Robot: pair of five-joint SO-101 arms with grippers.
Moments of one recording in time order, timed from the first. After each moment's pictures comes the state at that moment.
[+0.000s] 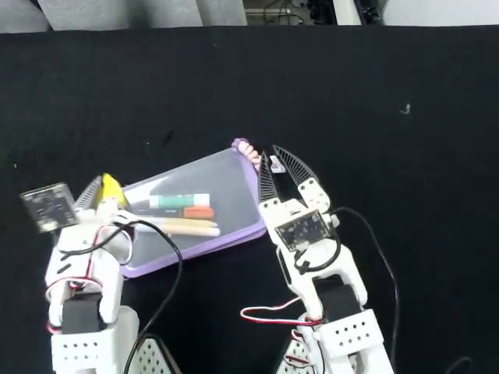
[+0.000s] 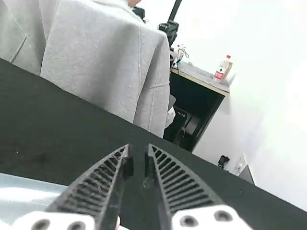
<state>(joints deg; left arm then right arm) -9.1 -104.3 87.1 43.2 13.1 -16.6 -93.1 97.3 5.1 21.9</state>
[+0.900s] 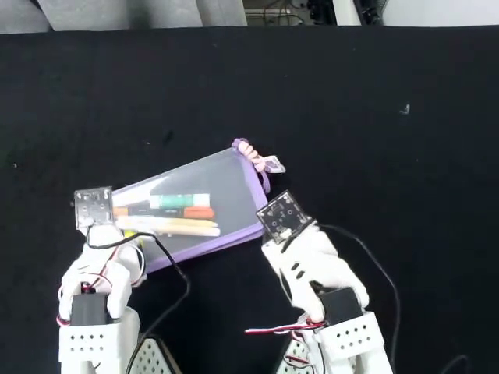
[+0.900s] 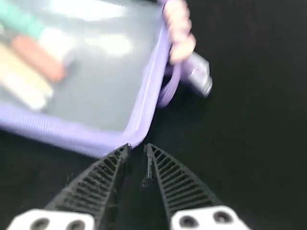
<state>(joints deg) -7.7 -104.2 96.0 64.1 4.3 -16.6 -96.3 97.3 50.4 21.9</state>
